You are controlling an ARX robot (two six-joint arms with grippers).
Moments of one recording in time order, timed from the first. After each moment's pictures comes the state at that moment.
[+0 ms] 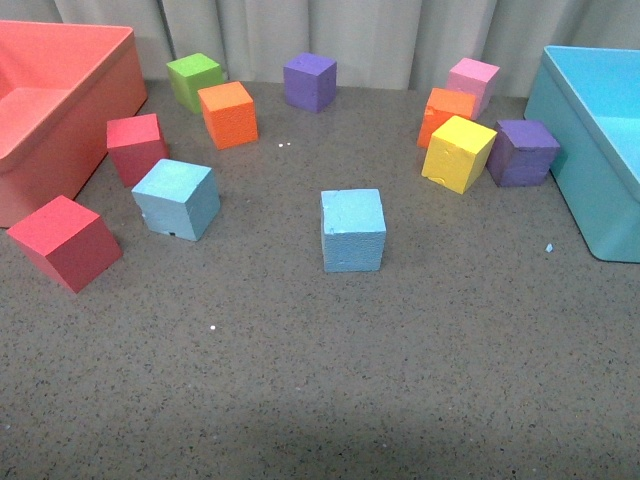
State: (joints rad) left arm 0.00 0.00 0.02 0.00 0.00 0.00; right arm 0.00 0.00 0.00 0.00 0.00 0.00
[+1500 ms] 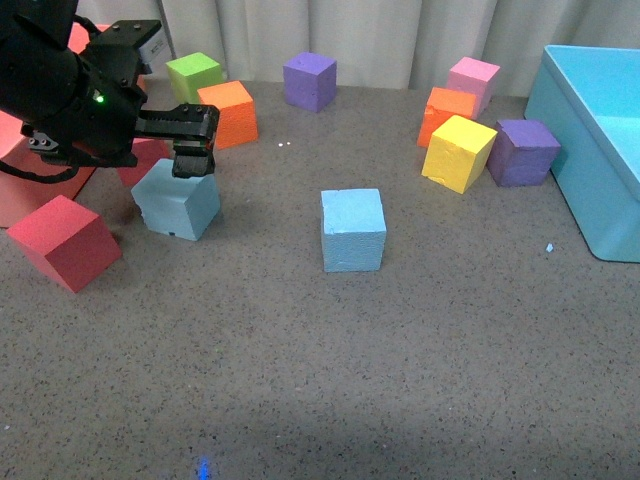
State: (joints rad) left arm -0.12 2.11 1.24 -0.01 0.08 0.05; right arm 0.00 0.00 0.00 0.00 0.00 0.00
